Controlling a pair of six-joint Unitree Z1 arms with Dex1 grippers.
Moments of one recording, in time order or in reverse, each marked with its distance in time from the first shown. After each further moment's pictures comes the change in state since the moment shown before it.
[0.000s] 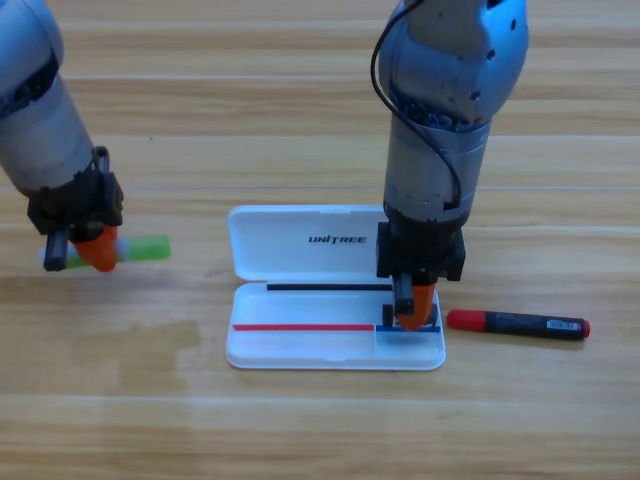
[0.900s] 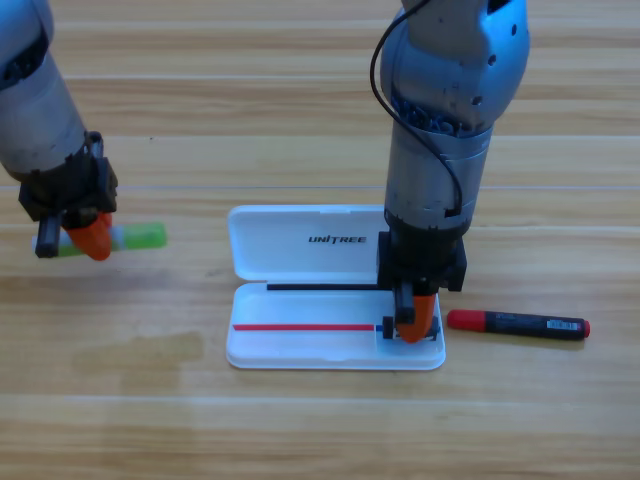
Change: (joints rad) arm 0 0.000 -0.019 -0.050 0.068 0.000 0.000; arm 1 0.001 0.000 0.014 0.008 0.036 0.007
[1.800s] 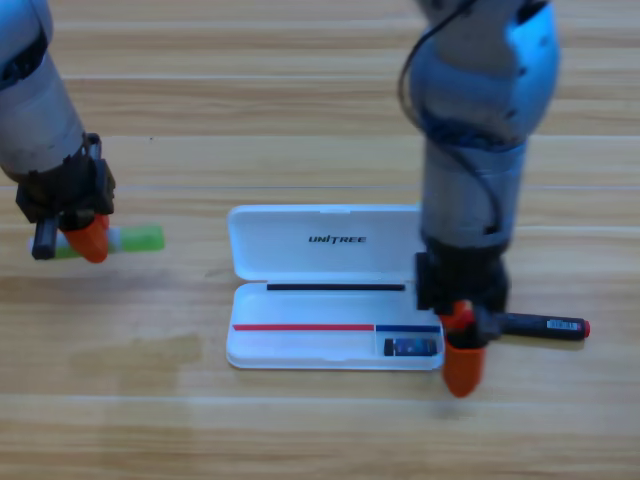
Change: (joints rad) arm 0 0.000 0.000 -0.004 0.015 0.000 0.000; arm 1 0.000 -0.065 0.133 0.002 0.000 0.000
